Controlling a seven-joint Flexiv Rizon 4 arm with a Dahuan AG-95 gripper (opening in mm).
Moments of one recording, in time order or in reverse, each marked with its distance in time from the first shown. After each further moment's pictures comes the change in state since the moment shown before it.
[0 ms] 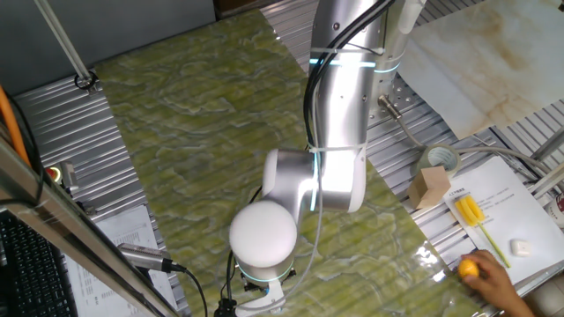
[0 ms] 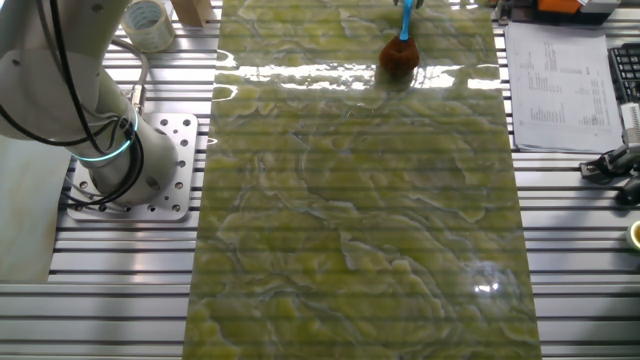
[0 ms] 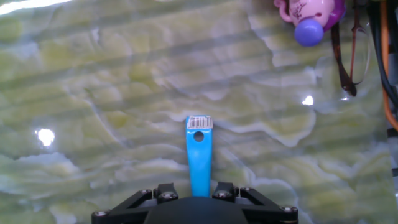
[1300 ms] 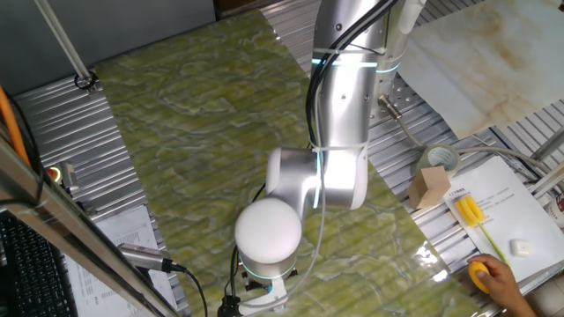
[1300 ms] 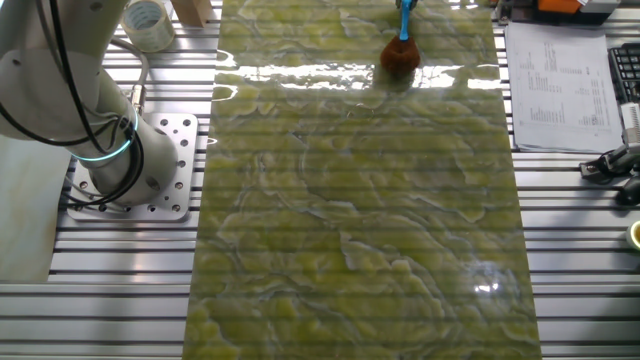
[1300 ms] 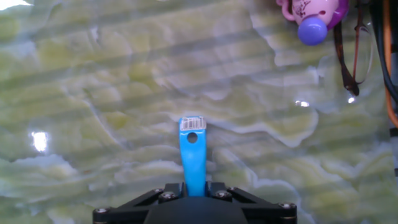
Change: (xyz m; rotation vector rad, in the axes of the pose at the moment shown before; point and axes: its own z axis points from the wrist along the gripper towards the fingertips) arm -0.001 0.001 0.004 0.013 -0.014 0.010
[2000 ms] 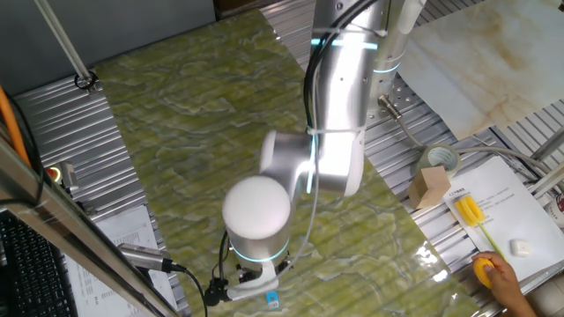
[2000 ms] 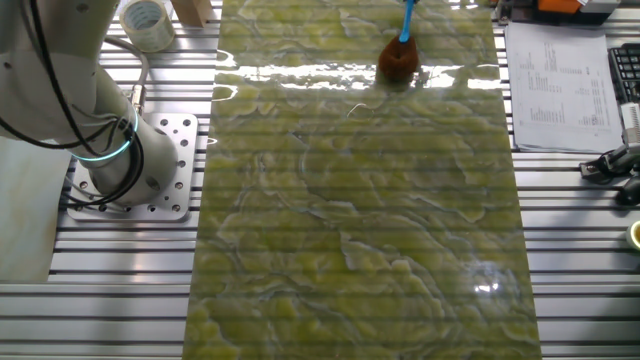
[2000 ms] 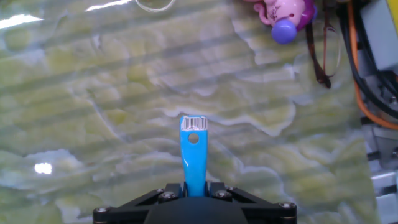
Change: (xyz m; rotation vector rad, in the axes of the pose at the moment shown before) arm 0.009 -0.008 -0.036 -0.010 -0.058 0.023
